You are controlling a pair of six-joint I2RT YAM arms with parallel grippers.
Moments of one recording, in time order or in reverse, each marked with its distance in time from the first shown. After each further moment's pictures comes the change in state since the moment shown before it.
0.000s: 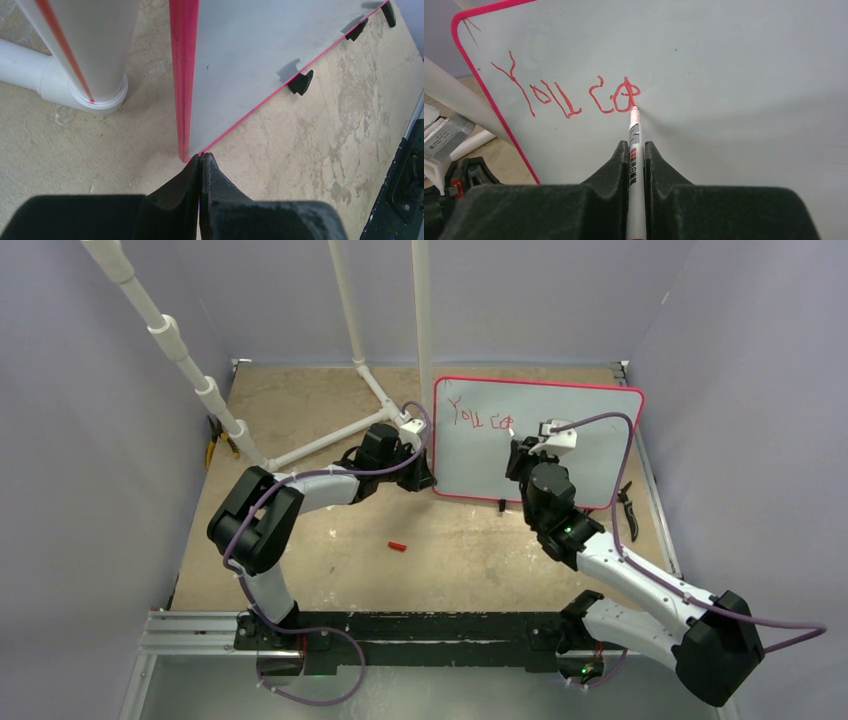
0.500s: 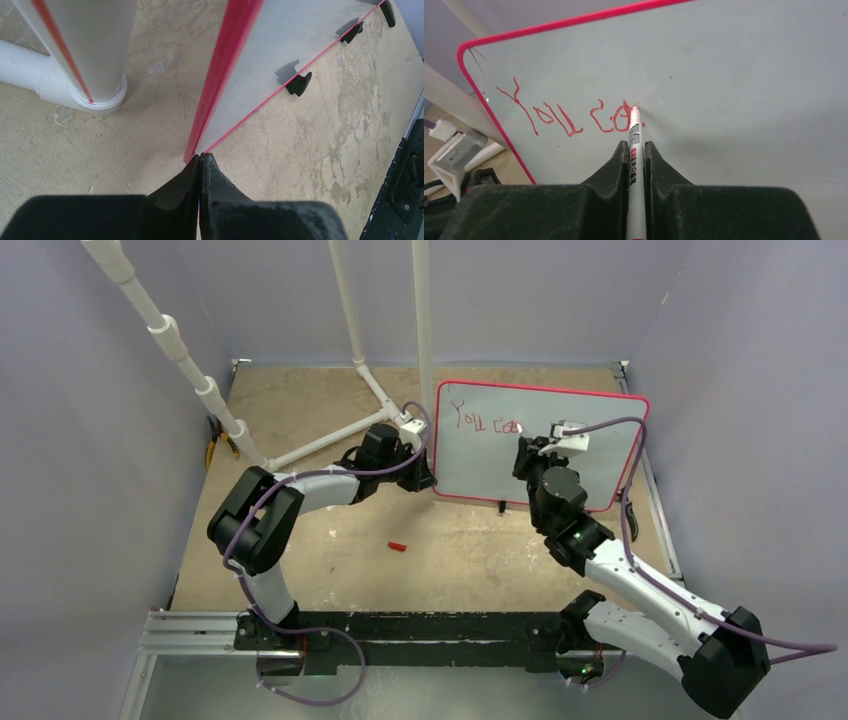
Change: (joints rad) left arm -0.001 0.000 0.000 0.000 0.000 0.000; right arm 0.000 -0.065 -0.001 -0.026 0.025 -0.009
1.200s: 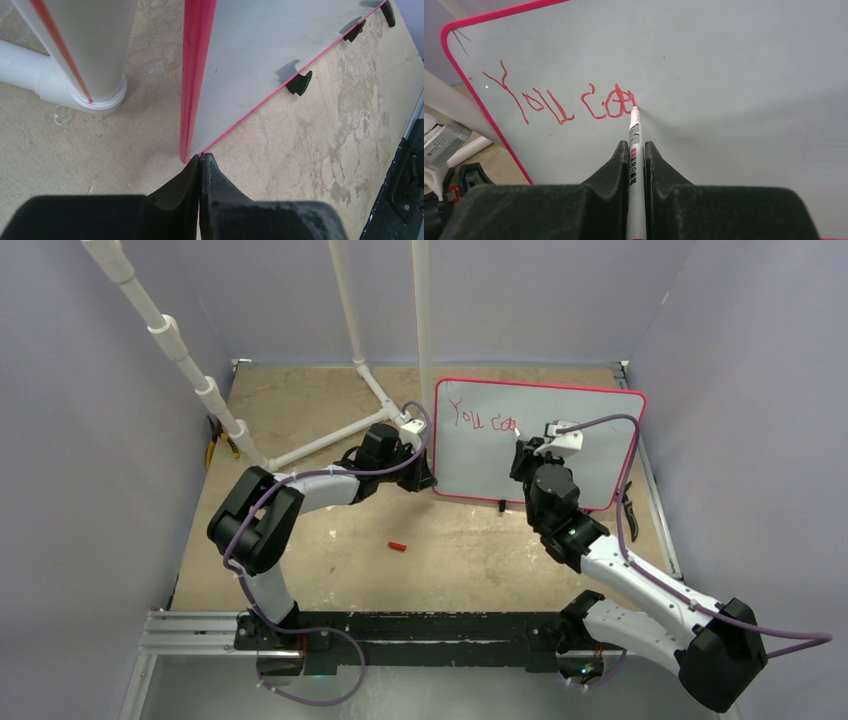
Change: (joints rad) left arm 0.000 0.000 0.000 0.000 0.000 0.000; right arm 0.000 0.028 0.005 -0.006 0.009 0.010
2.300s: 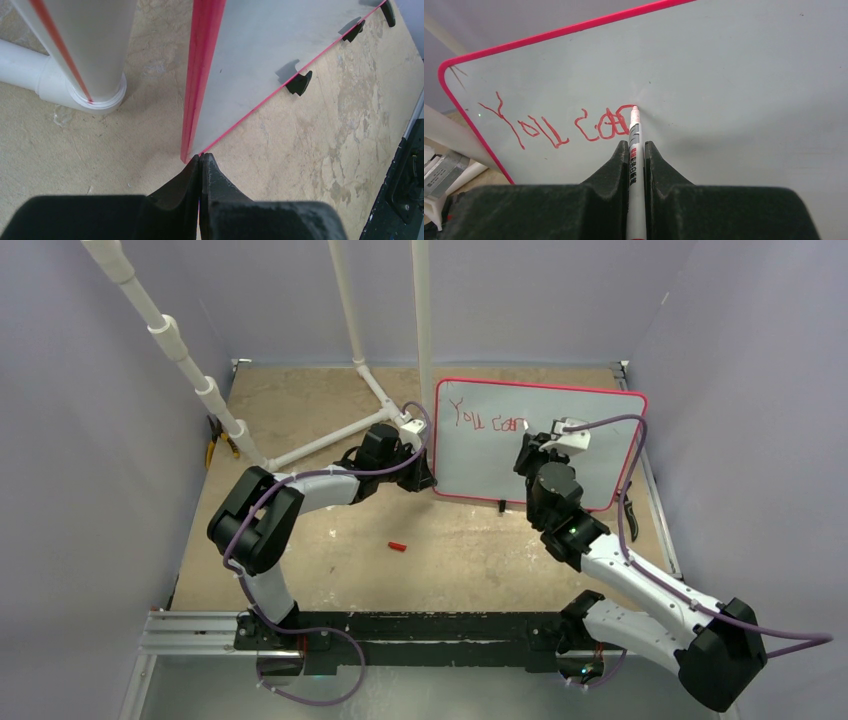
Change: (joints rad) left arm 0.000 0.000 0.000 -0.002 0.000 0.000; right arm 0.000 0.001 0.016 0.039 0.072 -0.011
